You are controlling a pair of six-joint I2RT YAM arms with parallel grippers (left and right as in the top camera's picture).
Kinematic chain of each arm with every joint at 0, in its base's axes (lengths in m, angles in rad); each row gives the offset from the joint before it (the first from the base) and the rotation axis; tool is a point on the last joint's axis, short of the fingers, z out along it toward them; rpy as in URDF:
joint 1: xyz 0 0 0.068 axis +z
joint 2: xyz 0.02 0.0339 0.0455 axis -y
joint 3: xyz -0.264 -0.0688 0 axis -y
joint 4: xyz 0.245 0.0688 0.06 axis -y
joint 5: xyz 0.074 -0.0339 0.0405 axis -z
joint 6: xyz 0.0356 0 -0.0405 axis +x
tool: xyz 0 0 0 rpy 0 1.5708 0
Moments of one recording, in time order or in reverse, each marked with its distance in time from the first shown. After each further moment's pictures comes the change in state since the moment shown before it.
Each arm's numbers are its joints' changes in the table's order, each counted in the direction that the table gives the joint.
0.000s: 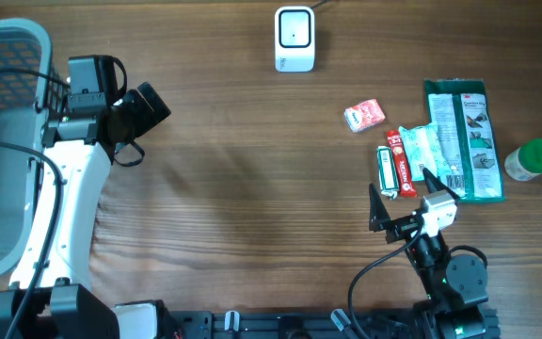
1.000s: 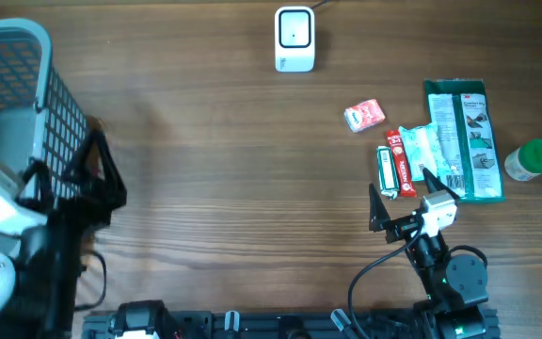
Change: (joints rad) left arm 0.000 0.892 0.005 -0.027 -0.009 0.007; right arm 0.000 0.001 0.000 0.000 0.000 0.000
